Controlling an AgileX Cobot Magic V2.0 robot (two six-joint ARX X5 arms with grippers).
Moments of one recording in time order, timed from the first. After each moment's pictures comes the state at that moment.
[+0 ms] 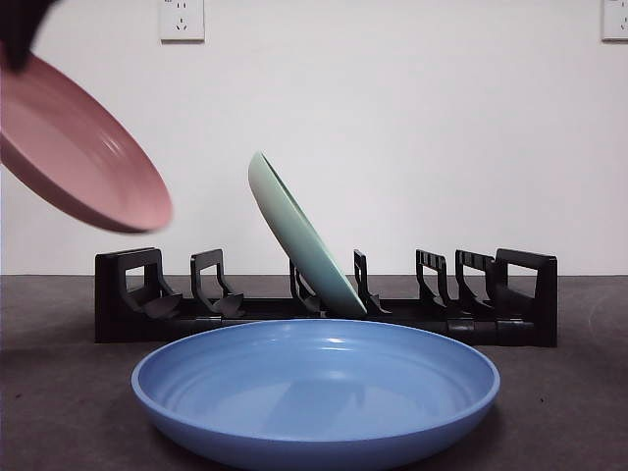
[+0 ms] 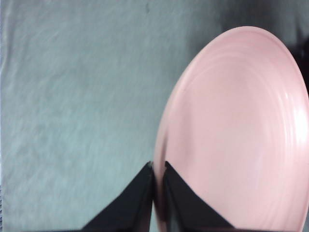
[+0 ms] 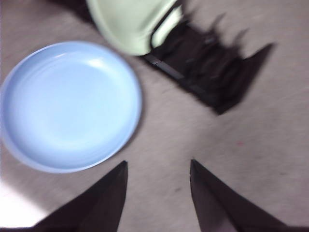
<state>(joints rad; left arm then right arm) -0.33 1.52 1.77 -1.39 -0.36 -0.12 0.97 0.96 1.18 -1.16 0.37 0.29</state>
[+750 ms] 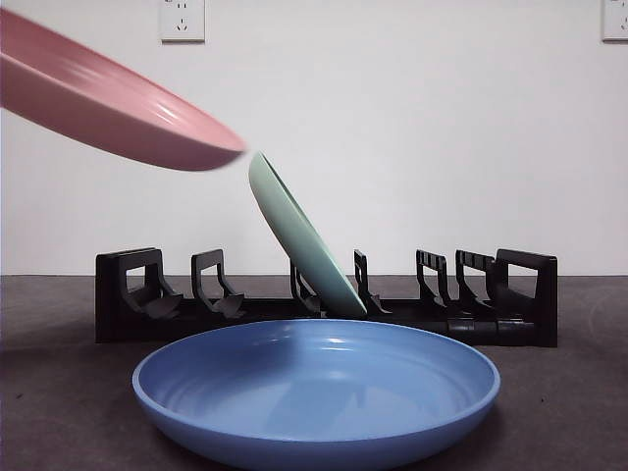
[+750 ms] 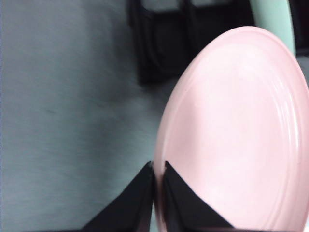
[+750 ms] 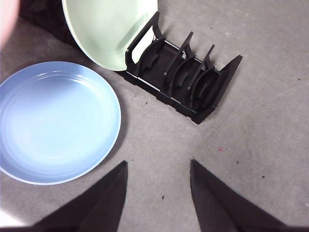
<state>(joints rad) -0.36 1.12 1.33 -1.22 0.03 -0.18 0.97 0.90 1.18 -1.16 0.42 0.29</state>
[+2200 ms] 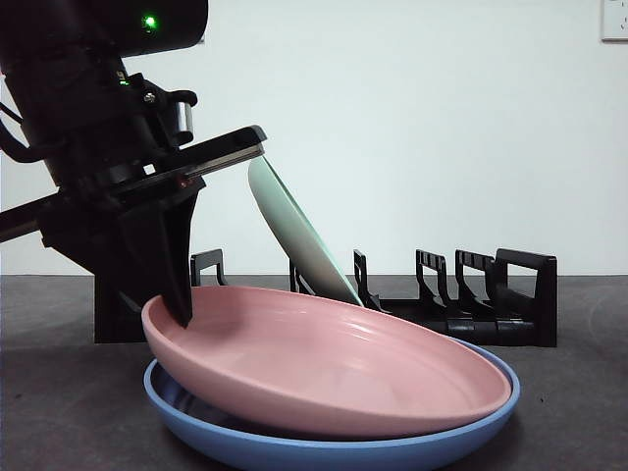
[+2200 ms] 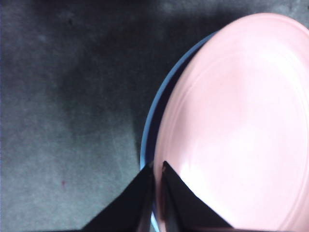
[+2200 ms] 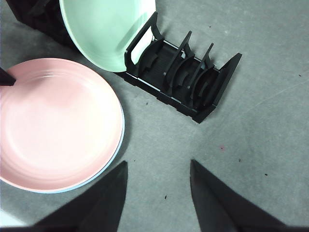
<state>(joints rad) -0.71 1.43 0.89 -0.55 0.06 -0.59 0.97 0.90 1.18 -1.16 0.42 0.32</state>
